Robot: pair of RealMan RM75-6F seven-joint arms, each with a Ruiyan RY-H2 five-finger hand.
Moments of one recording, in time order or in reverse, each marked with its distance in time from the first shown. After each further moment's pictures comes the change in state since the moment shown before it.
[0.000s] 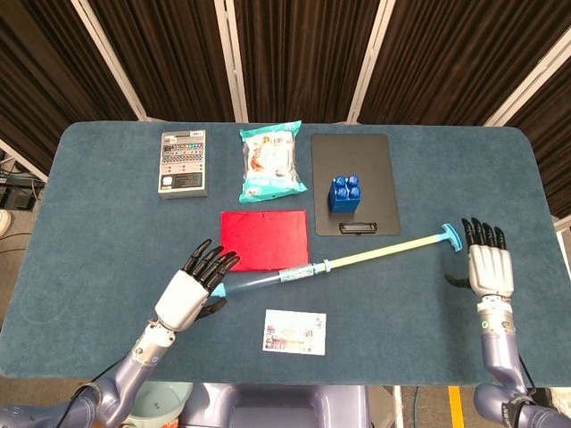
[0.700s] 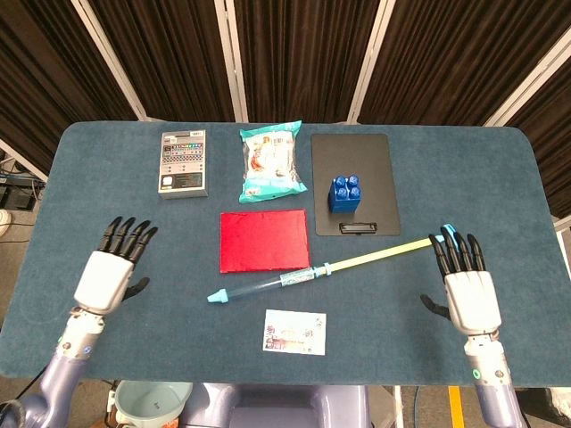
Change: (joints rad) left arm 0.121 0.463 -0.029 -0.493 -0.239 -0.077 0.271; right arm -0.126 0.116 -0.147 -0.373 -0.401 0.374 -0.117
